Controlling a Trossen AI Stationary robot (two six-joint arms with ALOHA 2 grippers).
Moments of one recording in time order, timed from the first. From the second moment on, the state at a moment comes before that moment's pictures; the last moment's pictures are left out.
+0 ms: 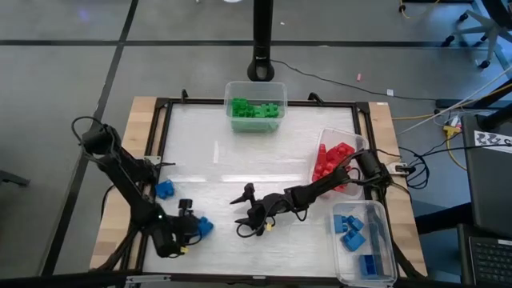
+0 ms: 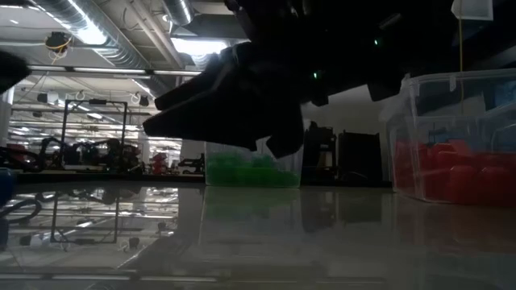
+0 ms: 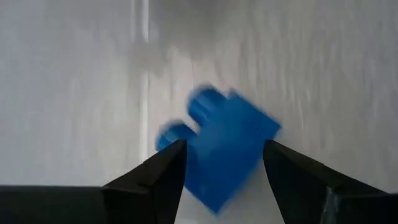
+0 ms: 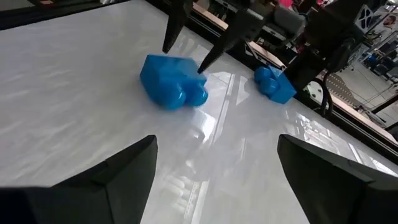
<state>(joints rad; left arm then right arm) -0.97 1.50 0.74 -0.43 -0.54 -0.81 0.33 2.13 1.15 0.69 0.17 -0.45</state>
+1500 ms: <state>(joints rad) -0.71 1.68 0.74 -0.13 -0.55 -0.47 0.34 2.13 1.15 0.71 0.09 -0.21</state>
